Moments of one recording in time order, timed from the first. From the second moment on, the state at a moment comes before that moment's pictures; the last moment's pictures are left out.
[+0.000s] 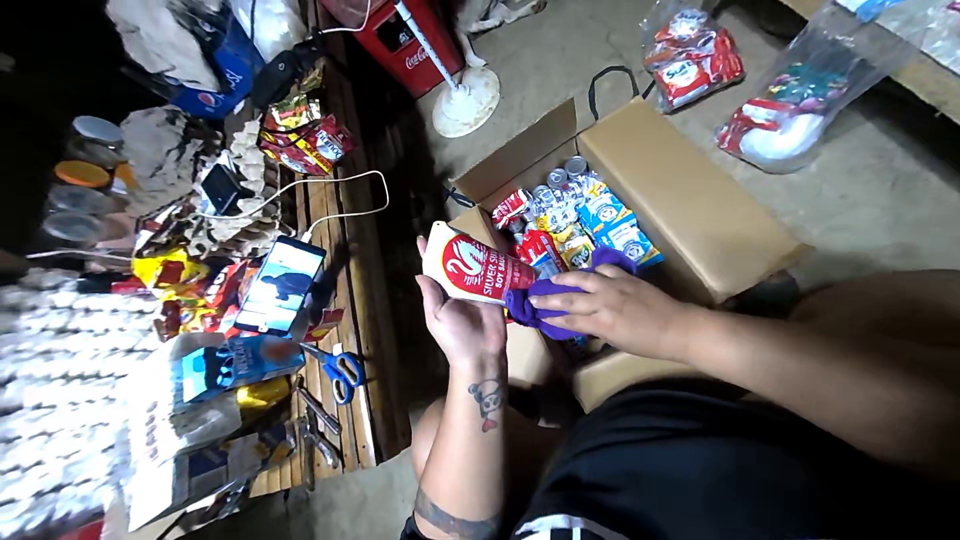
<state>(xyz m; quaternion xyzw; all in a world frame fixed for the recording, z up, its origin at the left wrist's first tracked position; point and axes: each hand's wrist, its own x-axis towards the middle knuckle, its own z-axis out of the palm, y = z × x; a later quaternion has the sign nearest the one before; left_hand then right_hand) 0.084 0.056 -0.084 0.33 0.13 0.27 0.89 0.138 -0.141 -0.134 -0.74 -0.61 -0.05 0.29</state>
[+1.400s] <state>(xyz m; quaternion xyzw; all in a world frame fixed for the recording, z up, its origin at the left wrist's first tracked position) 0.080 0.060 -0.078 0.29 0.08 0.27 0.91 0.154 -0.140 -0.126 -0.82 -0.46 0.27 0.20</state>
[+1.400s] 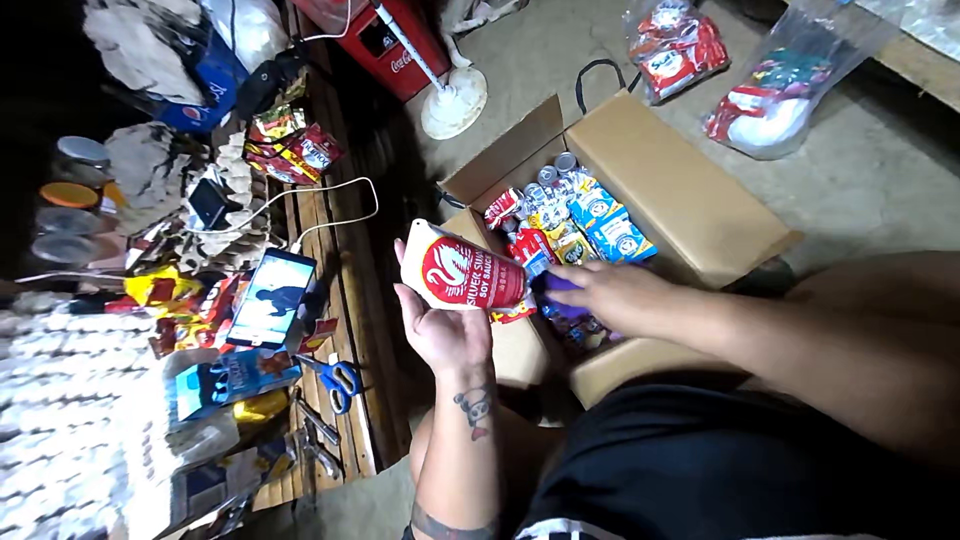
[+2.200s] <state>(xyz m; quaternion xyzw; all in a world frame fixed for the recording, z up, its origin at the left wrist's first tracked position) 0.079 0.050 -0.075 0.27 0.06 0.20 0.94 0.142 -0.138 -0.123 -0.79 -0.42 0.20 0.41</state>
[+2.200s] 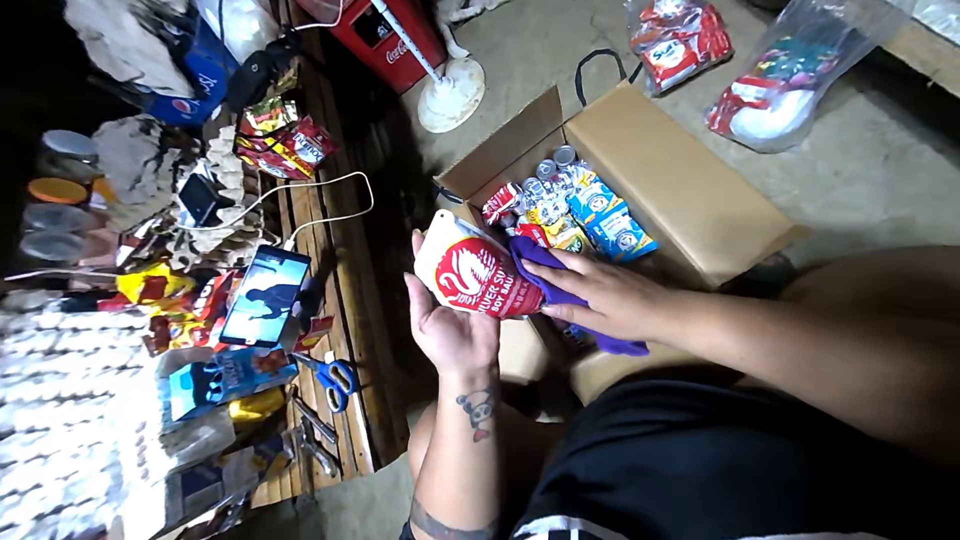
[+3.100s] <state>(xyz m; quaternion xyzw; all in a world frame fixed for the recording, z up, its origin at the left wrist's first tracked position) 0.074 0.029 -0.081 0.55 0.17 0.07 0.82 0.143 -0.138 -0.101 -0.54 -0.17 0.51 0.64</state>
